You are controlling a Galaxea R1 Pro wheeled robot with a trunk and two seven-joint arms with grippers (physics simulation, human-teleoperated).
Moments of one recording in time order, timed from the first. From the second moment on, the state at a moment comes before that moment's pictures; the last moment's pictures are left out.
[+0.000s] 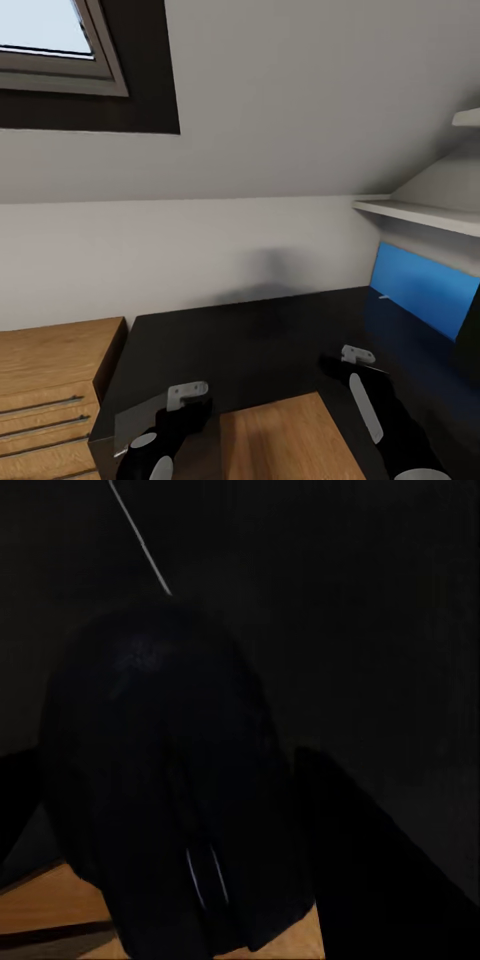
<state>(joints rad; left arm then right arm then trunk) -0.03 -0.08 -0.30 -1.61 0.39 0.65 0.44 -0.42 -0.04 -0.09 -1.13 -0.26 0.69 -0.17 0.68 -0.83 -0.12</state>
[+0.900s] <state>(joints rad) -0.03 -0.08 -0.30 -1.61 0.39 0.65 0.44 -0.42 -0.04 -0.08 -1.06 -0.15 0.59 -0.17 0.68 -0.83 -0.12</state>
